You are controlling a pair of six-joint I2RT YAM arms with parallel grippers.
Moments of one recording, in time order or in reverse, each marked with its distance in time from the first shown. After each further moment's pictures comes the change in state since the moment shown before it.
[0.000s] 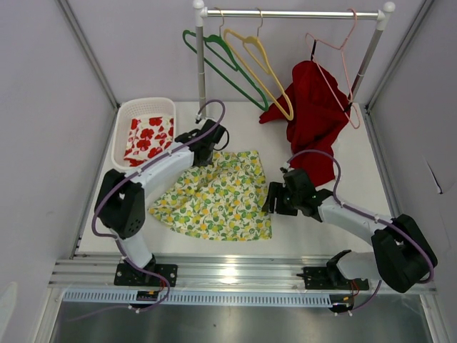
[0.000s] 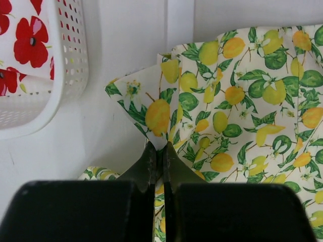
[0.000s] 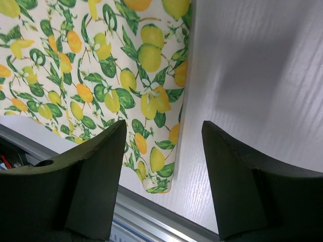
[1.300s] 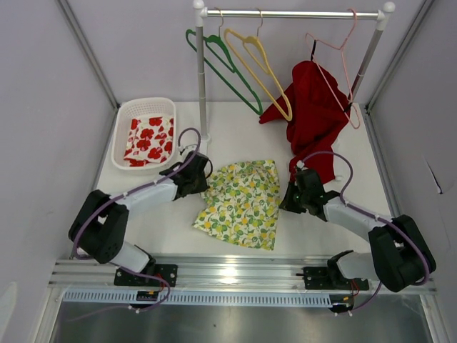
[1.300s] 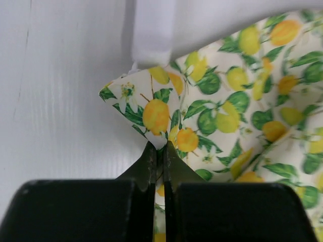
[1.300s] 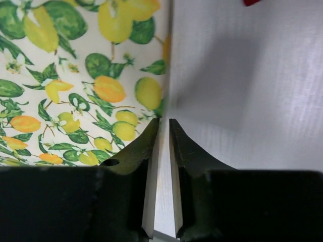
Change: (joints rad) left arm 0.018 -0.240 -0.563 0.418 0.256 -0.284; right arm -0.101 0.016 -0.068 0.068 0.066 -0.003
